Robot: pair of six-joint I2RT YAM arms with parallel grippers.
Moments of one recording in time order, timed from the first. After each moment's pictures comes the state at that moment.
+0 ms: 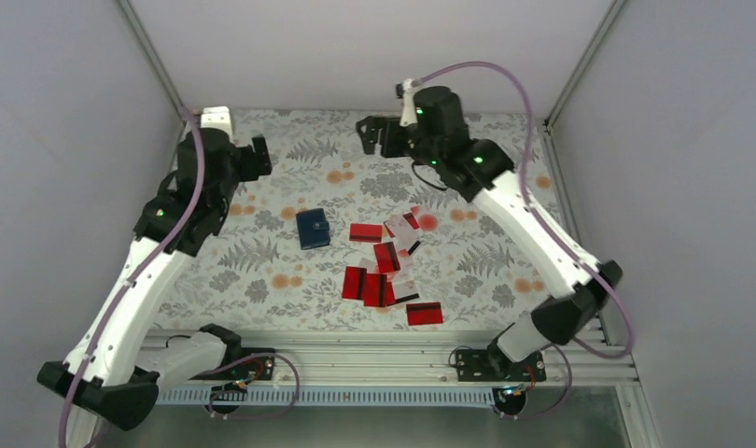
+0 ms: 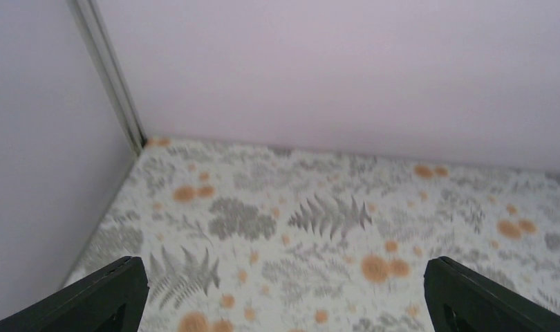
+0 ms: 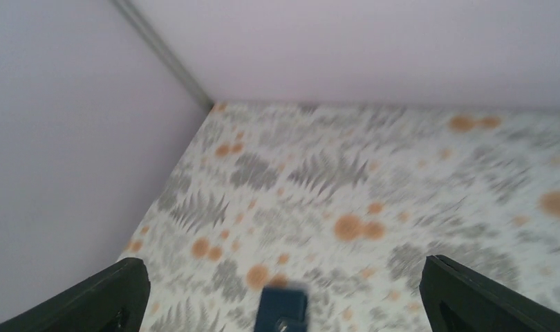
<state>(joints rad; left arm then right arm) -0.39 1.06 1.30 -0.66 -0.41 -0.27 0.68 1.59 1.76 -0.64 -0.04 0.48</state>
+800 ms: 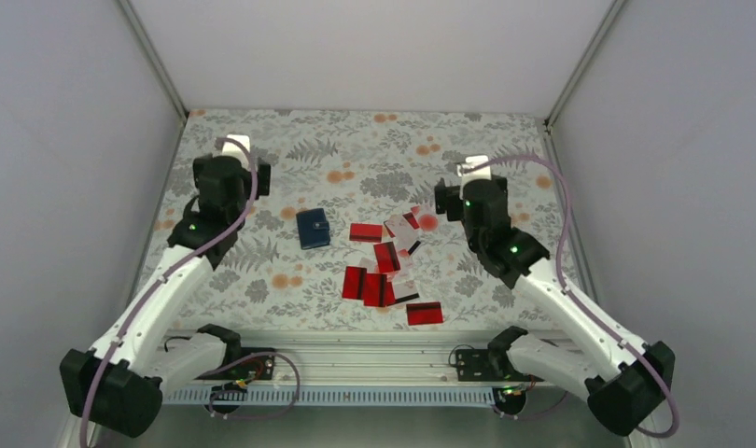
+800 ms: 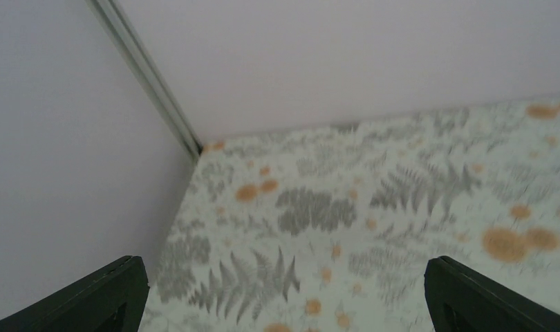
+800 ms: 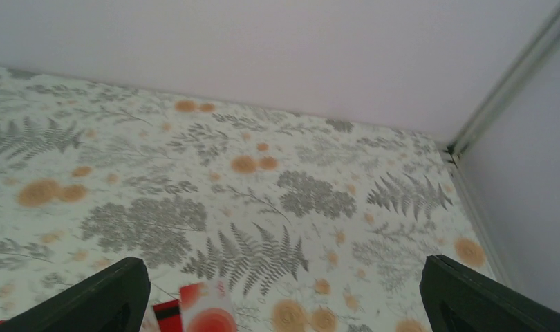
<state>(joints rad) -0.32 1.01 0.97 -0.29 -0.50 0.06 0.62 1.02 0.93 -0.32 0.57 0.08</state>
